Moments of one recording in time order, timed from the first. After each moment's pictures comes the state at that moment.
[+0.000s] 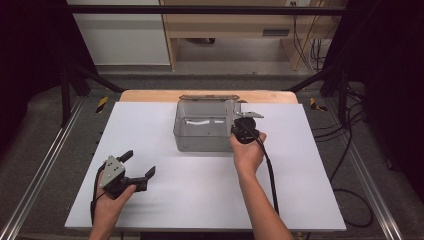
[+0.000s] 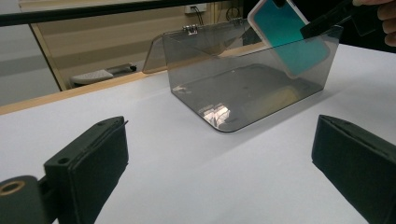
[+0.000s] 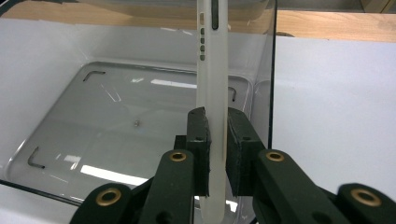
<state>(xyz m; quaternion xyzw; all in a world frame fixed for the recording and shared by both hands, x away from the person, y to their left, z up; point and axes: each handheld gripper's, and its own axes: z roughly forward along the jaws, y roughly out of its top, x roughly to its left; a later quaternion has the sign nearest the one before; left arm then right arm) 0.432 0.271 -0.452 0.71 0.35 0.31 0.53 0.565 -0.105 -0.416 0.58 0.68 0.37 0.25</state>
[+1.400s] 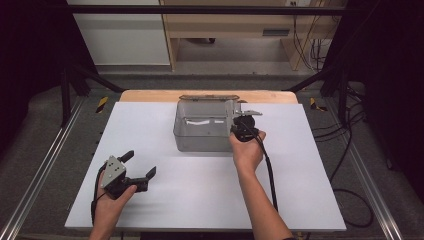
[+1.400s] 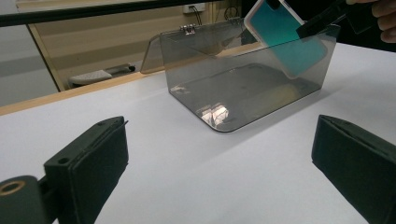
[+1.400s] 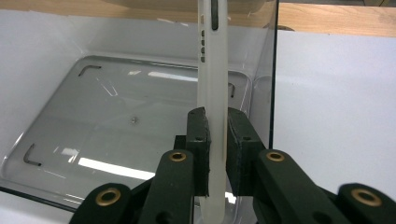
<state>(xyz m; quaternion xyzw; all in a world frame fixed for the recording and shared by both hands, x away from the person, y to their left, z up) 0.432 0.270 -0.452 0.71 0.34 0.31 0.53 0.569 -0.103 -0.414 0.59 0.69 0.35 0.24</state>
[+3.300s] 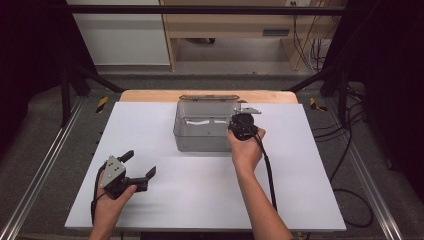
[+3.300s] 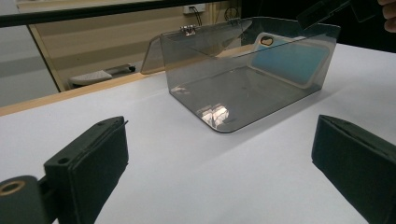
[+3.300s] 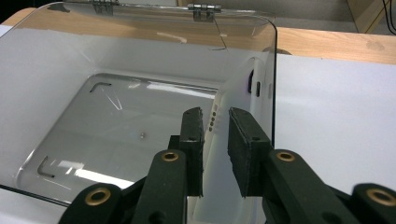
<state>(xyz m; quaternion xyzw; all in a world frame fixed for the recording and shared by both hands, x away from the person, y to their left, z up) 0.432 0.270 -0.452 0.71 0.34 0.31 0.53 0.564 -0.098 -0.399 0.57 0.68 0.37 0.27</state>
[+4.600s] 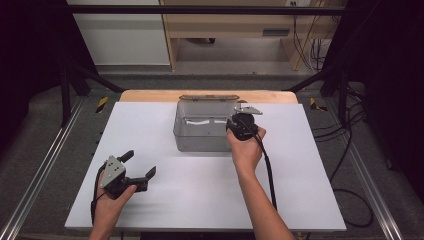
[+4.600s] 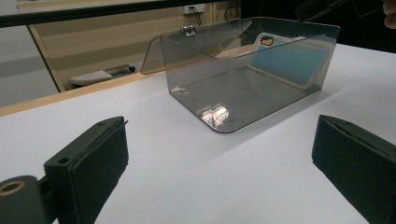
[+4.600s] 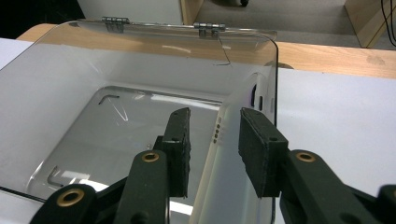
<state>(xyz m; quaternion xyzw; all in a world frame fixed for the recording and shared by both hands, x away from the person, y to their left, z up) 0.432 0.271 -0.452 0.71 0.34 0.31 0.53 0.562 -0.098 -0.395 0.56 0.67 0.39 0.28</state>
